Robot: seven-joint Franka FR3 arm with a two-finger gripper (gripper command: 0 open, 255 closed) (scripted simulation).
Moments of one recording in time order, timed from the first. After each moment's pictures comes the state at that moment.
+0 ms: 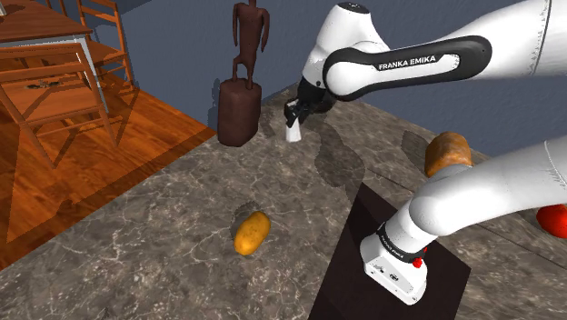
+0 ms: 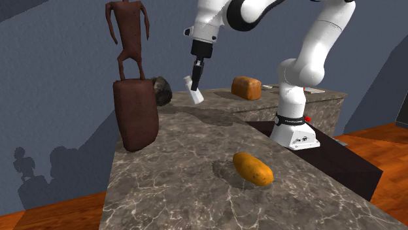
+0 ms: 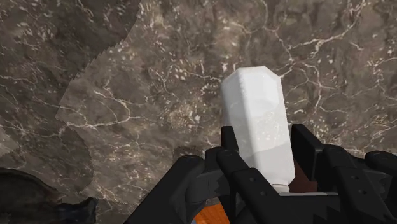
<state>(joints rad) -0.05 -0.46 0.25 -2.53 0.04 2.29 0.25</state>
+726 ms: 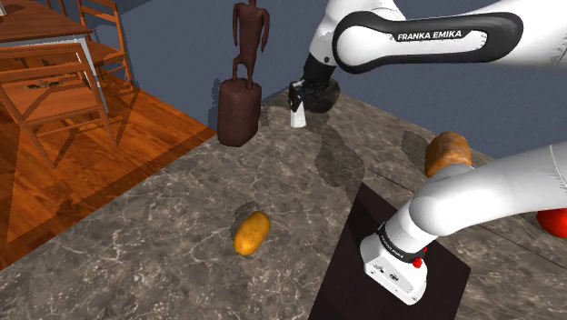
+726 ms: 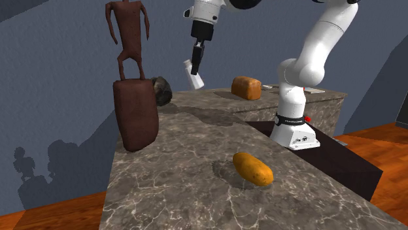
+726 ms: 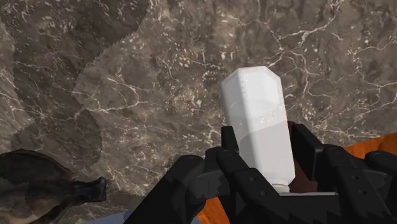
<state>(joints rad) -0.05 -0.51 0.23 -2.42 0.04 2.13 0.24</state>
